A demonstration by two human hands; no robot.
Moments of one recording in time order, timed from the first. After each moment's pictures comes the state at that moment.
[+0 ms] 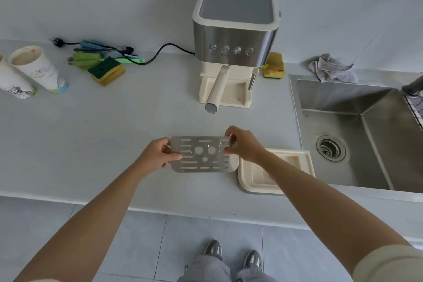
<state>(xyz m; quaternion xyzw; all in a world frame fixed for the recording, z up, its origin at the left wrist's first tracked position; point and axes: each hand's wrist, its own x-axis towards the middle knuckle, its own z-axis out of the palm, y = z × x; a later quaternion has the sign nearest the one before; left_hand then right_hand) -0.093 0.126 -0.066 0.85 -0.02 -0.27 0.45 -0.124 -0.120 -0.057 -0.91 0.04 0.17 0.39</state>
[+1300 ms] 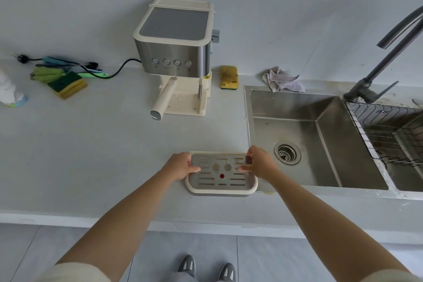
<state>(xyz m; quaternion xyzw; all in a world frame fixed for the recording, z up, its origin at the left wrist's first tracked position) -0.139 -0.049 -0.071 0.92 -0.12 -0.30 0.21 -0.203 -0.276 -0.074 -0.93 0.19 0.16 0.27</state>
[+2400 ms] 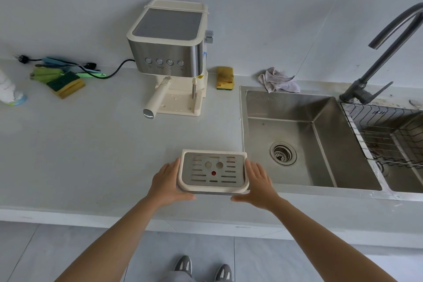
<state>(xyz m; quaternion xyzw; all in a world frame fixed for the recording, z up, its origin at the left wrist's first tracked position) -0.191 -0.027 -0.093 0.93 -0.17 -0.20 0.26 -0.263 -0.281 -0.107 -0.96 0.07 0.18 0.22</state>
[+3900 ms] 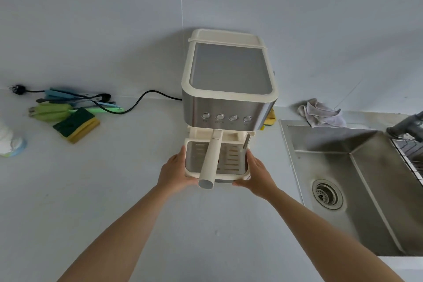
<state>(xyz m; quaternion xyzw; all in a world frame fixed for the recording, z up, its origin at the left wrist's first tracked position) 0.047 0.039 -0.107 0.94 -0.15 -0.17 0.25 -0.035 -0.189 -0.102 -0.93 0.12 0.08 0.33</state>
